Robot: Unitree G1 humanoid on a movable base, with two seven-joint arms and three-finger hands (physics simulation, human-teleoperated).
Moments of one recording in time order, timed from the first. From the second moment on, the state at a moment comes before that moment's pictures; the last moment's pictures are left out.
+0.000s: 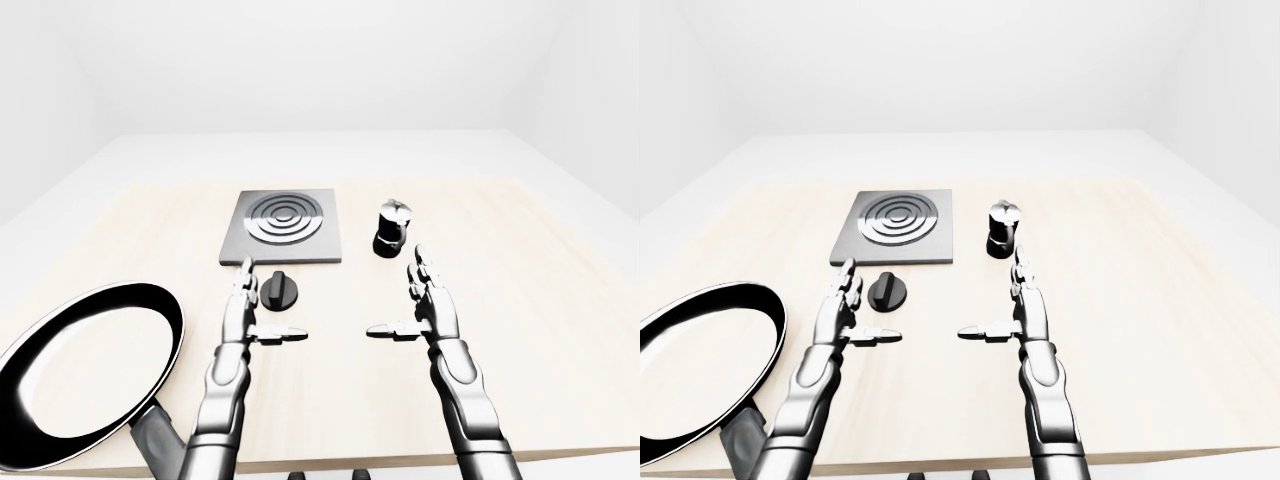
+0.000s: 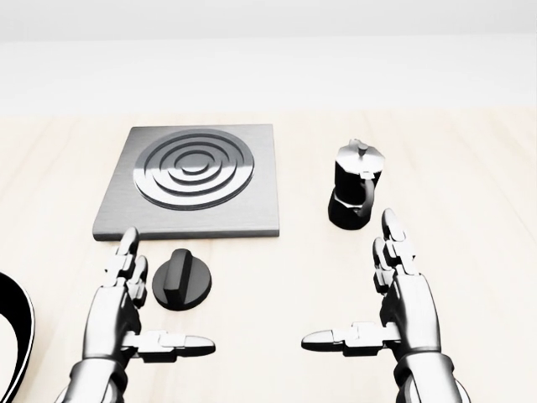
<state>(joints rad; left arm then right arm) -0.08 0.03 0.04 0.22 -0.02 -0.06 -0.04 -0.01 -0.02 -0.04 0.02 0.02 -0.01 0.04</state>
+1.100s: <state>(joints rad) -0.11 0.02 0.02 0.36 0.02 -0.09 -0.04 0.00 -0.02 -0.04 0.00 0.02 0.01 0.04</state>
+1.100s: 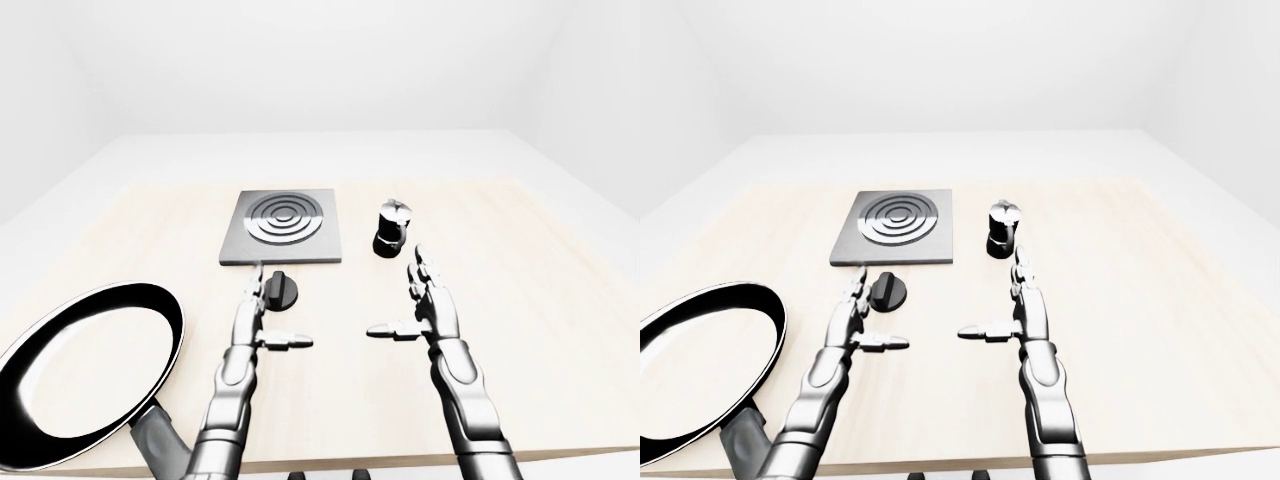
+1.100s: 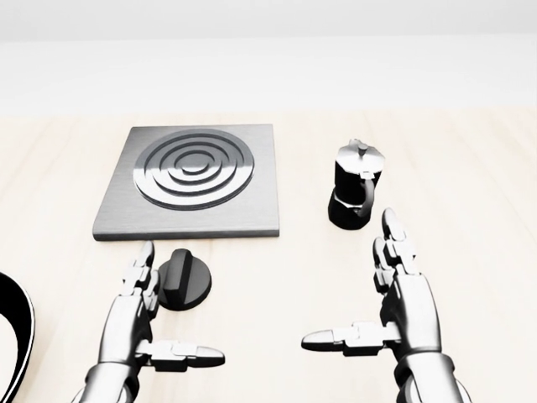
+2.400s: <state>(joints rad) 0.06 -0.04 -0.16 0.20 0.19 -0.09 -0.04 0.00 -0.02 -0.04 -0.03 0.02 0.03 0.04</state>
